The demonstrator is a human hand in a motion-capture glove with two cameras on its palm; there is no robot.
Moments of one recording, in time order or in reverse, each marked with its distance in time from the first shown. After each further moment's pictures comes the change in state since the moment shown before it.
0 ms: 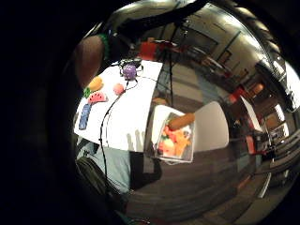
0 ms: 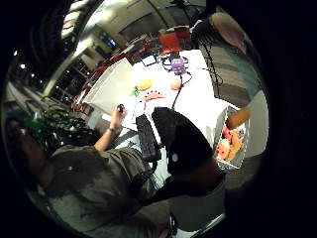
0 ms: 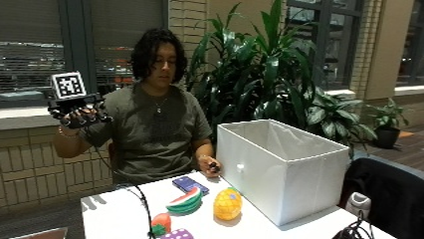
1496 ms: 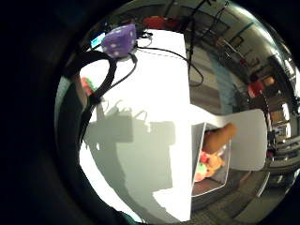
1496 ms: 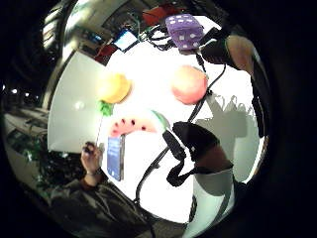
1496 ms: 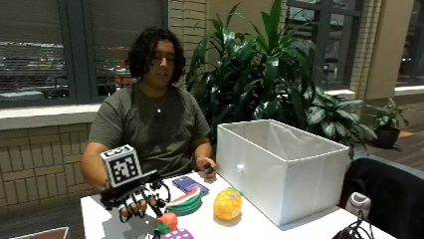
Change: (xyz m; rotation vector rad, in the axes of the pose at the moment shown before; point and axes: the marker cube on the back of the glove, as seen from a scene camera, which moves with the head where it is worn) arm -0.037 -0.161 0.286 -0.211 -0.024 0.114
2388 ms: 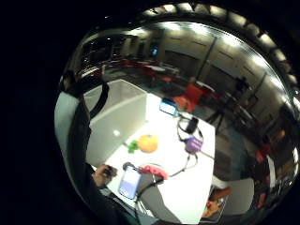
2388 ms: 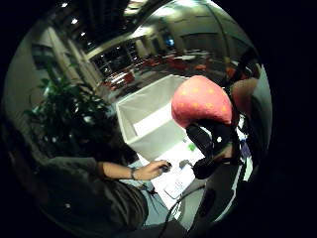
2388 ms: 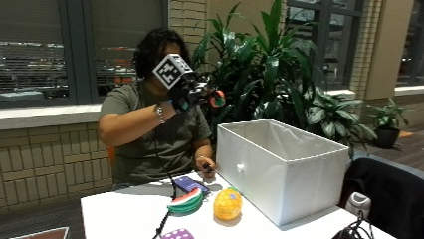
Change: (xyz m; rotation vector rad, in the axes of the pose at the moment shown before) arm -0.294 0.044 -0.241 0.468 -0.282 -0.854
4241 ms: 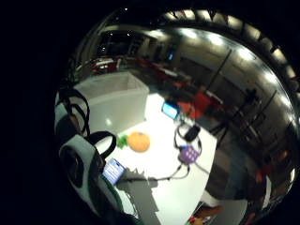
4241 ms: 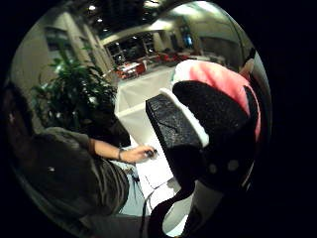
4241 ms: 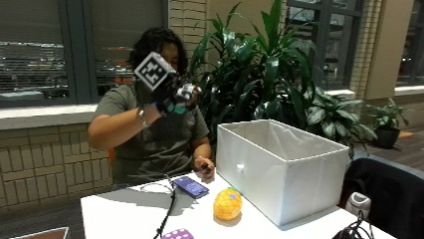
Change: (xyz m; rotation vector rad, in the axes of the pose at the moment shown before) arm 0.077 0.033 -0.021 0.028 -0.120 -0.220
